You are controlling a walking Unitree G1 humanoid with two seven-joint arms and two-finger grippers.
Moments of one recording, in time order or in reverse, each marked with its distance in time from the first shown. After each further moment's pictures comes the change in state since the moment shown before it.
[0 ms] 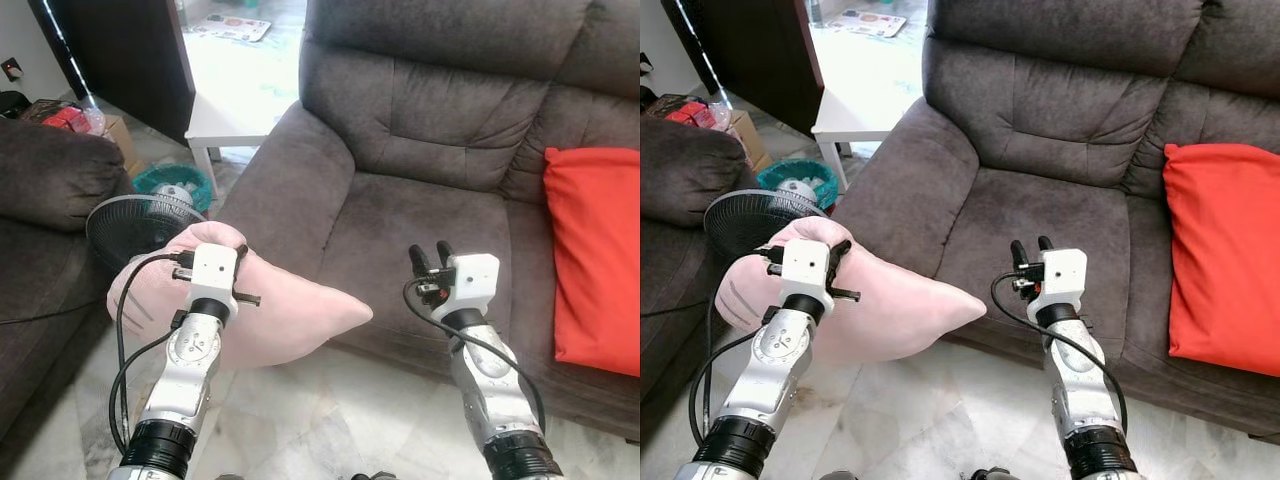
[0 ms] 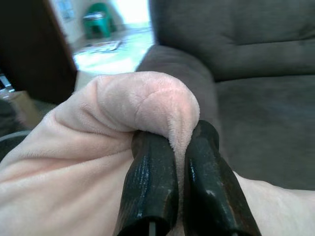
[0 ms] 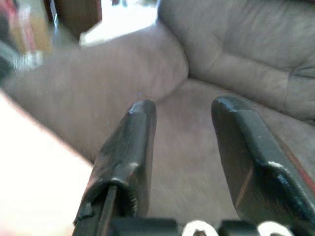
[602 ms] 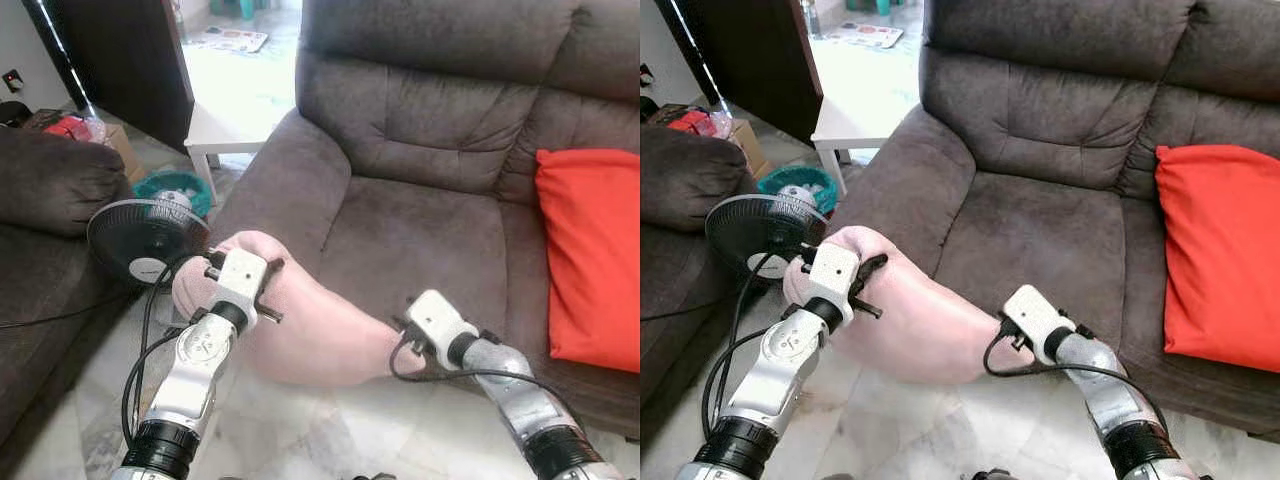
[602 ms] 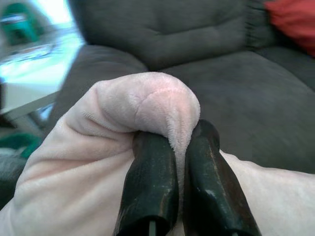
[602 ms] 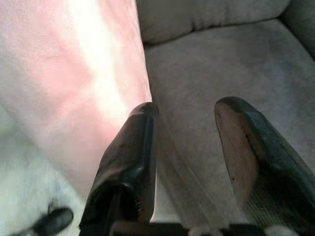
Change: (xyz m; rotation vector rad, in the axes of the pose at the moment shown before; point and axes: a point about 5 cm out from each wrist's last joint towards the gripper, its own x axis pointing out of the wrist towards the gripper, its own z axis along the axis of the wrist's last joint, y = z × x) left arm -0.002 -0.021 0.000 0.061 0.048 -0.326; right arm -0.015 -0.002 -0.038 -0.424 0.347 0.409
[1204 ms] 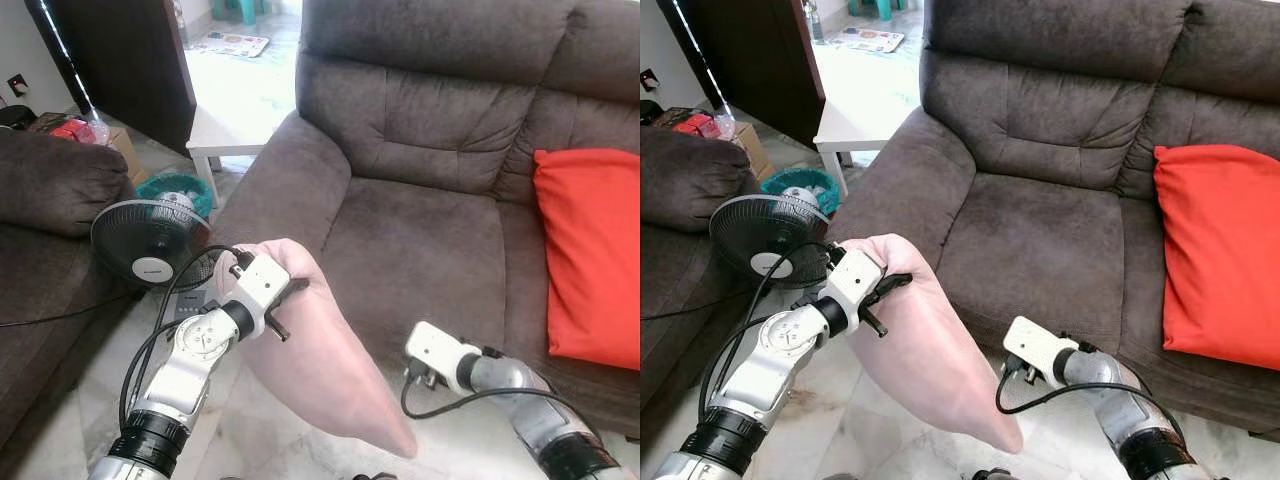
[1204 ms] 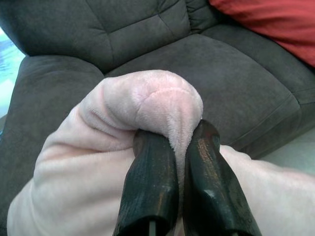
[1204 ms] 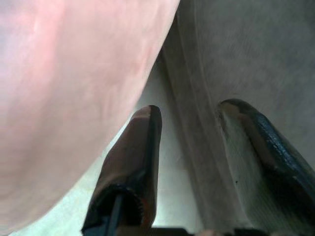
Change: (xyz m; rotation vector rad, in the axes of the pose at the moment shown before) left arm 0.002 -0.008 0.006 0.092 0.025 -0.206; right arm -0.011 0.008 -0.029 -0.095 0.203 0.136
